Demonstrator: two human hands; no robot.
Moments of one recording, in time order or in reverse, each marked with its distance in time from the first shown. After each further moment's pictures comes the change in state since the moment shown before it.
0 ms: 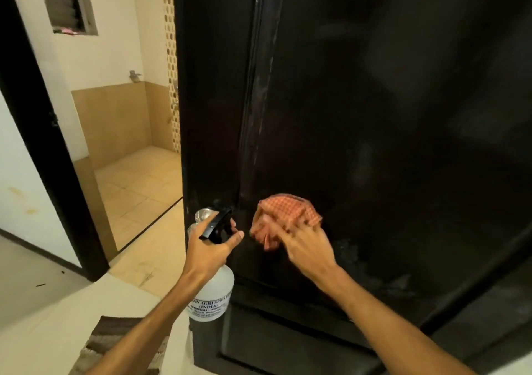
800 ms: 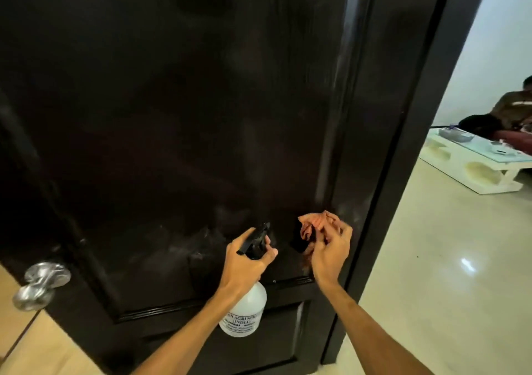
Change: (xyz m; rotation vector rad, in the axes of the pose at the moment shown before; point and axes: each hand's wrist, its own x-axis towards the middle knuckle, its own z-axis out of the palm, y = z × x) left_hand -0.111 0.014 0.278 0.029 -0.612 0.009; right_hand -0.257 0.133 0.021 0.625 0.747 1.346
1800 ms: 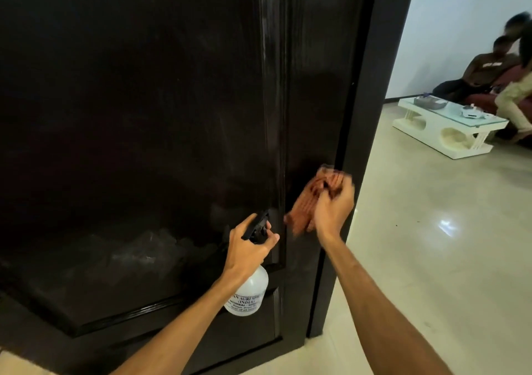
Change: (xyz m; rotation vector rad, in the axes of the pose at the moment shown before) left_hand 0.041 -0.011 0.115 0.069 -0.100 -0.049; right_hand 0.113 0.018 -0.062 0.187 0.162 0.245
